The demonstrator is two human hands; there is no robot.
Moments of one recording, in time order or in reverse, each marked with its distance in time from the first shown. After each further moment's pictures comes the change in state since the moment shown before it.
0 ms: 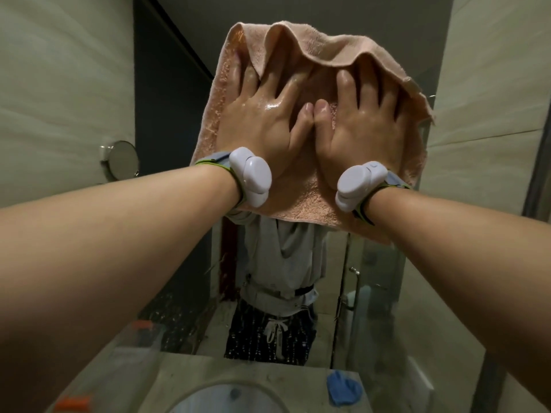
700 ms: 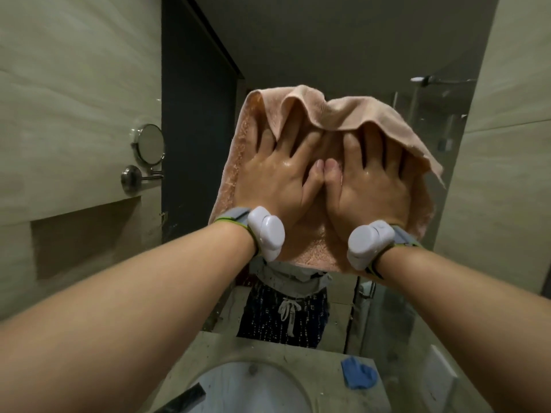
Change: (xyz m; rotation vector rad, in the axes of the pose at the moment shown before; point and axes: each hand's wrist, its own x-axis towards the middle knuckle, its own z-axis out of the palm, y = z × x) left_hand -0.102 -0.008 -0.002 -0.089 -0.117 -0.026; right_hand -0.091 -0.026 0.002 0.067 -0.106 -0.063
